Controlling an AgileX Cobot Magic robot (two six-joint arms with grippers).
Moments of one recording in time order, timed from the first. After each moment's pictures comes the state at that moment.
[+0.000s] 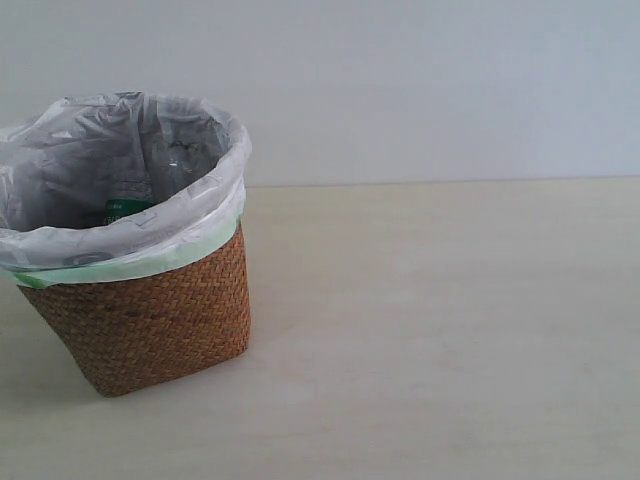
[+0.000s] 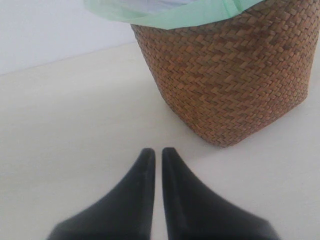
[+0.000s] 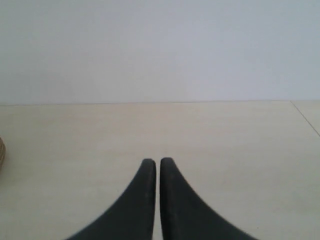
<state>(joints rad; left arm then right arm) -0.05 0.12 0.00 -0.08 0.30 0.27 0.12 0.00 -0.54 -0.03 0.79 0.07</state>
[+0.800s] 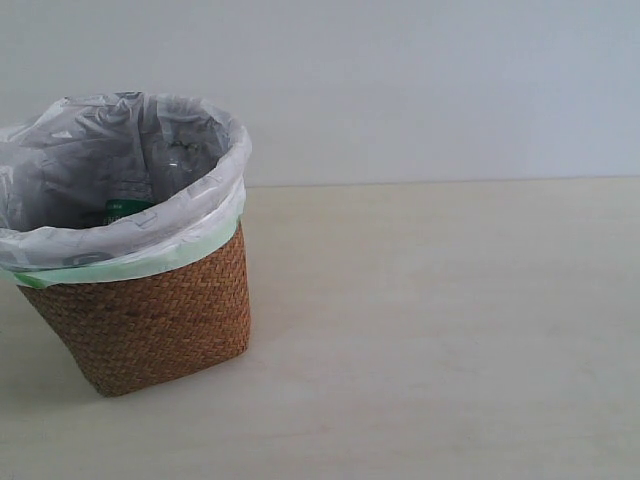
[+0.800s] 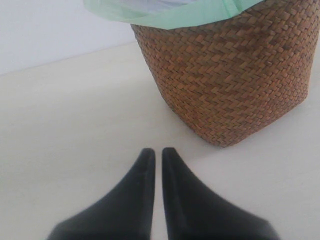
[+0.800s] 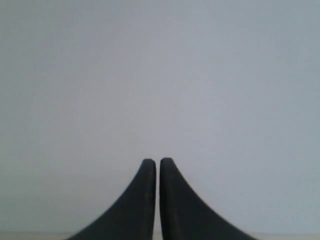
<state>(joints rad) -0.05 0.12 0.00 -0.08 0.30 0.27 0.12 0.01 -0.25 -0.03 0.01 0.07</state>
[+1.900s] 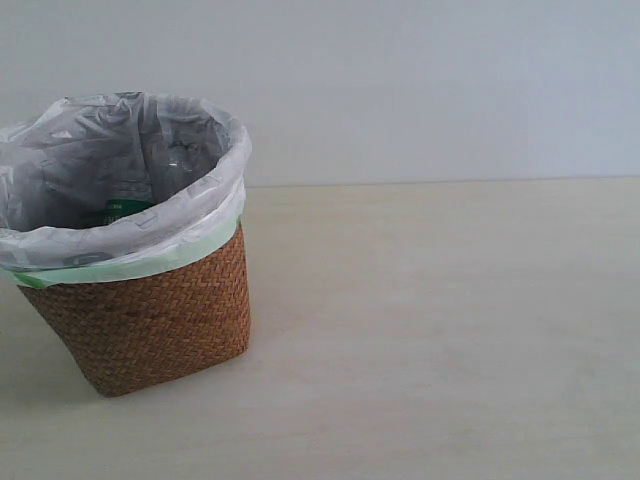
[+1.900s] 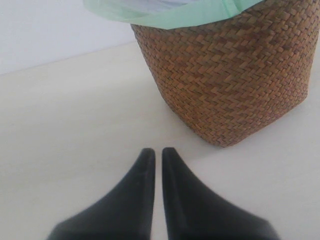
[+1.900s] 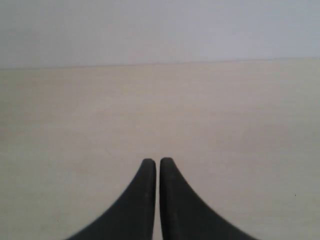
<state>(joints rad) -0.05 0.12 0.00 -0.08 0.30 0.27 0.12 0.01 0.00 -0.01 0.31 0.07</state>
